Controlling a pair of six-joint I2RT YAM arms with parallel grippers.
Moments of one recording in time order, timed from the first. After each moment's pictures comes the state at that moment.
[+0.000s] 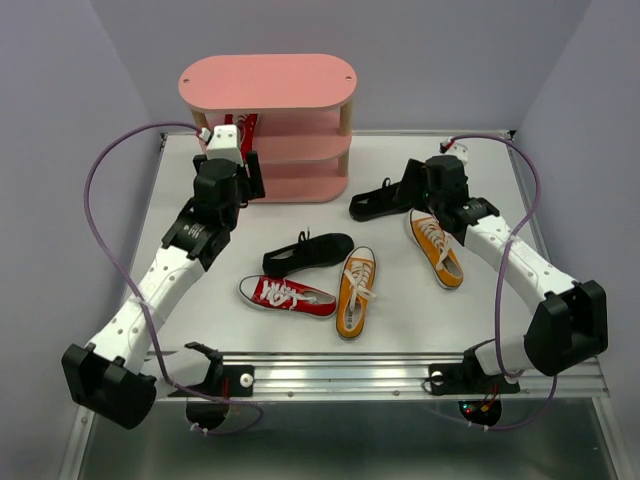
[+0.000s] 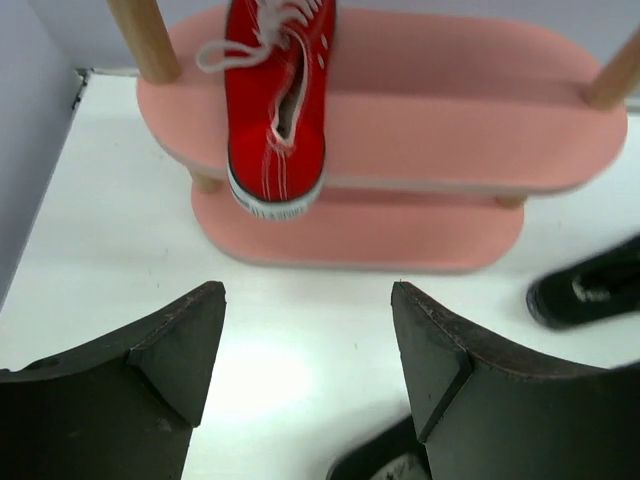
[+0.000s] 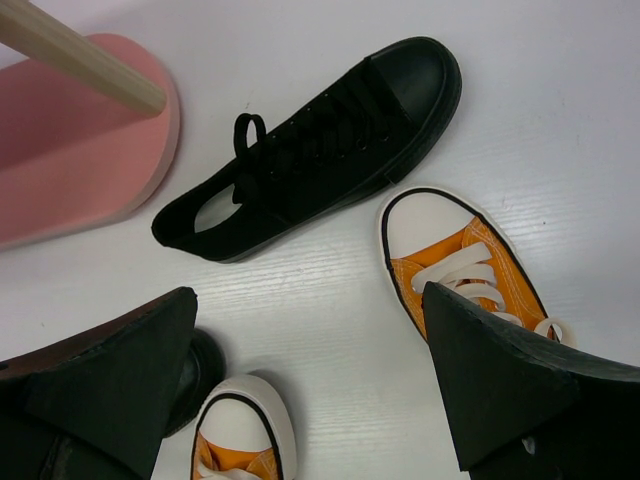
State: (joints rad) left arm -0.40 1.17 1.13 -0.20 -0.42 -0.18; right arm 0.36 1.38 1.11 -0.31 0.31 0.52
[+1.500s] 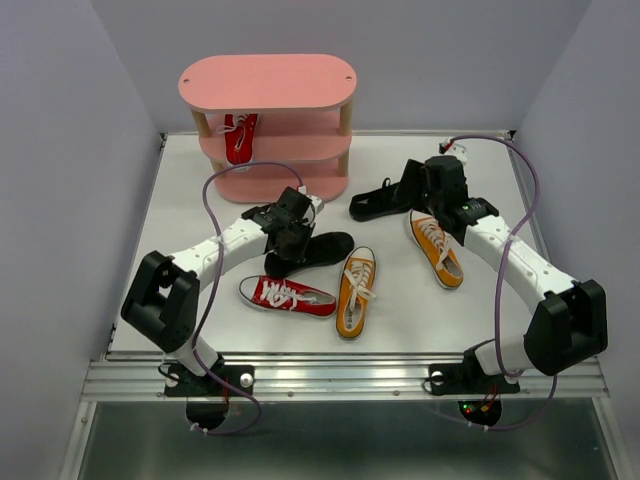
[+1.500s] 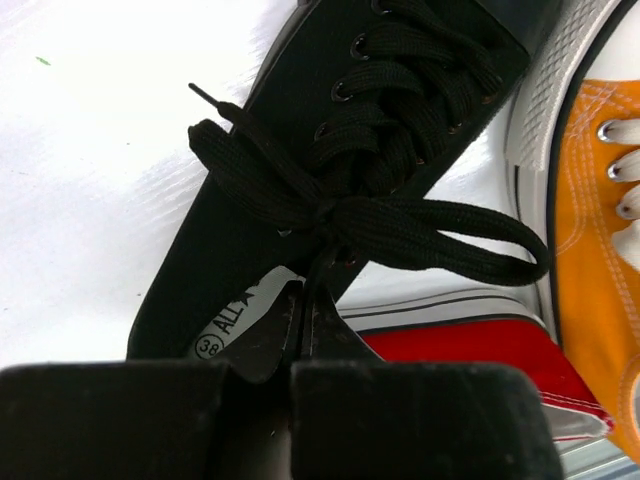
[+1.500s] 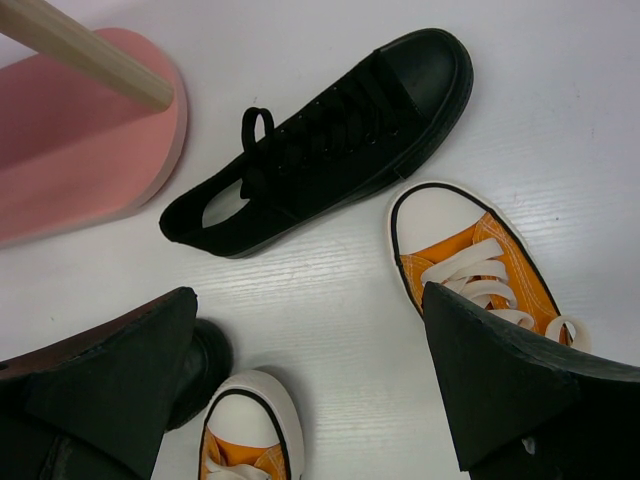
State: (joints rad) left arm -0.62 1.57 1.09 -0.58 -0.01 -0.17; right arm 0.37 1.39 1.11 -0.31 0.30 0.53
